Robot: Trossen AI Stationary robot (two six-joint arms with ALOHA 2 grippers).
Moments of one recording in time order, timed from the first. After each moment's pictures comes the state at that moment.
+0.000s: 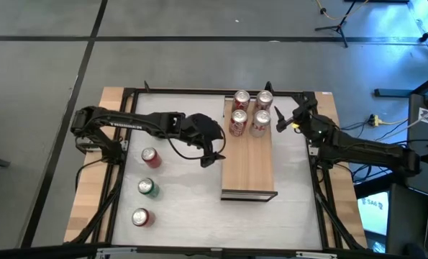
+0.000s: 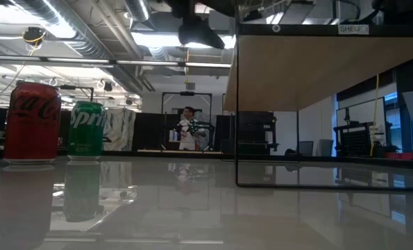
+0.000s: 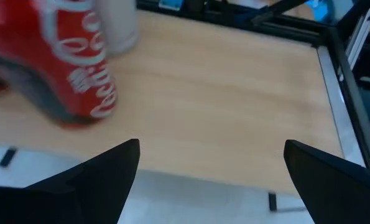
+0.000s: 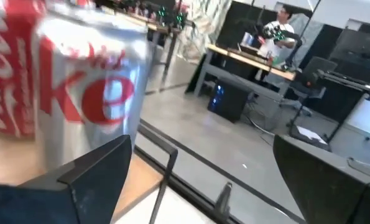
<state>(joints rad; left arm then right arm) 0.01 1.61 1.38 -0.44 0.02 -0.20 -0.31 0.54 0.28 0.18 0.66 -0.22</state>
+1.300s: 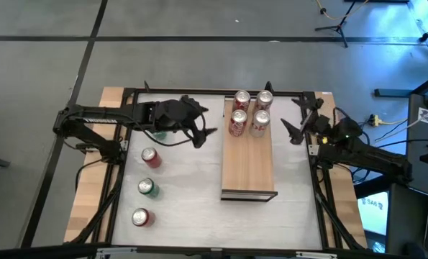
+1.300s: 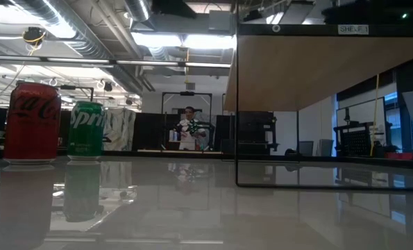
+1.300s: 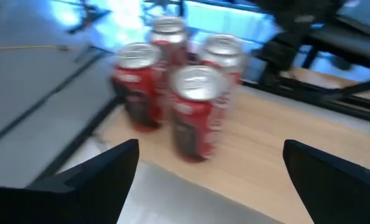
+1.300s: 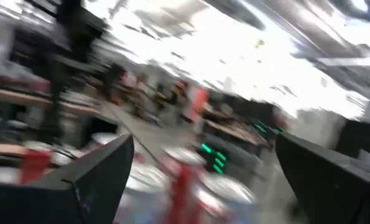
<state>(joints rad) 0.02 1.39 1.38 -0.47 -0.35 -0.23 -0.31 0.25 0.28 0.28 0.08 -0.32</state>
